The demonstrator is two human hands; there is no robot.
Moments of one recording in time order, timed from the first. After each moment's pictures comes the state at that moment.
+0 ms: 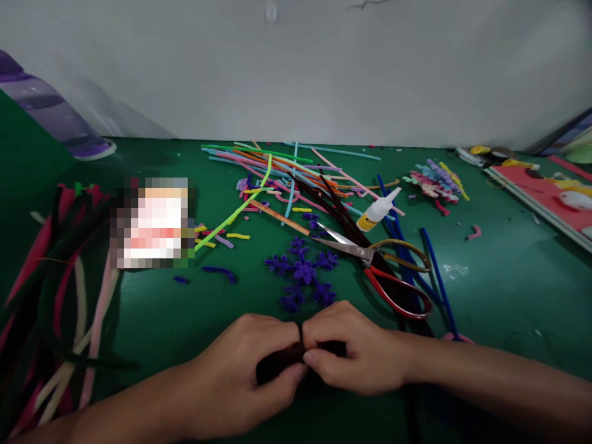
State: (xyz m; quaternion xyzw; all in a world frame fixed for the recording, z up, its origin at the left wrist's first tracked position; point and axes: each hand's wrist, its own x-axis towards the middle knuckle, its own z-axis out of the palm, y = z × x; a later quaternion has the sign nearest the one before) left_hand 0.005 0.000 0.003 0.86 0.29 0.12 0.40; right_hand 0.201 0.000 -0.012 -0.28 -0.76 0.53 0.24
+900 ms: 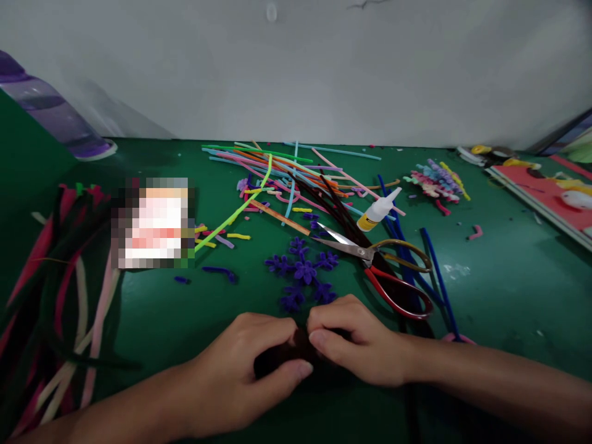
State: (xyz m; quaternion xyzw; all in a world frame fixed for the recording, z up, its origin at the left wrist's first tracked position) left_hand 0.003 0.001 0.003 0.85 0.31 0.15 0.41; right_hand 0.205 0.002 -0.006 -0.32 -0.74 0.53 0.25
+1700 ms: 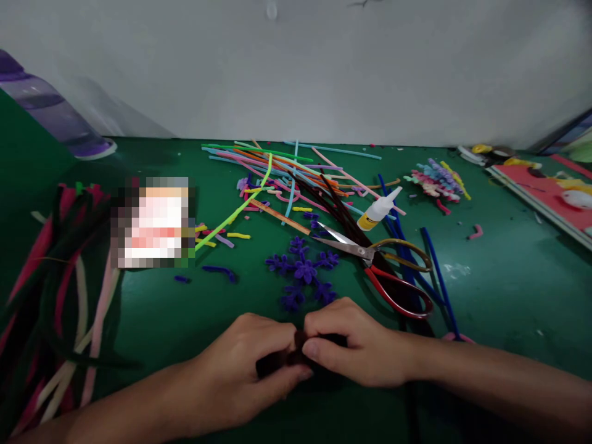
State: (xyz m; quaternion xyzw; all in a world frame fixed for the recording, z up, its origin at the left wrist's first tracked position) left_hand 0.003 0.000 -0.006 0.83 0.28 0.16 0.46; right_hand 0.204 0.003 -0.008 -0.30 -0.77 0.53 0.21
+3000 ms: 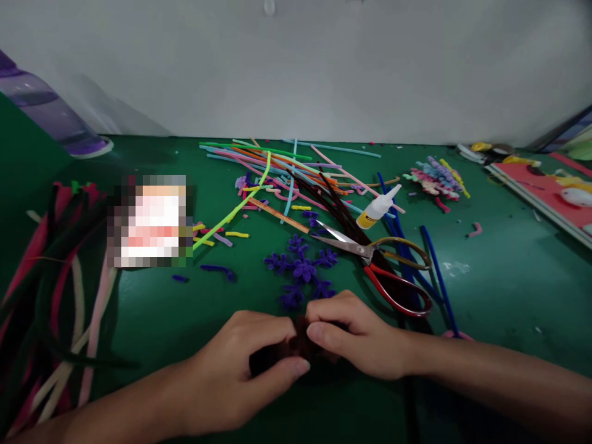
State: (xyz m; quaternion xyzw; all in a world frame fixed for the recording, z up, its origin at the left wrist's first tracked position) left_hand 0.004 0.001 0.006 0.82 0.30 0.17 0.46; right_hand 0.205 0.006 -0.005 -0.31 -0.71 0.58 0.25
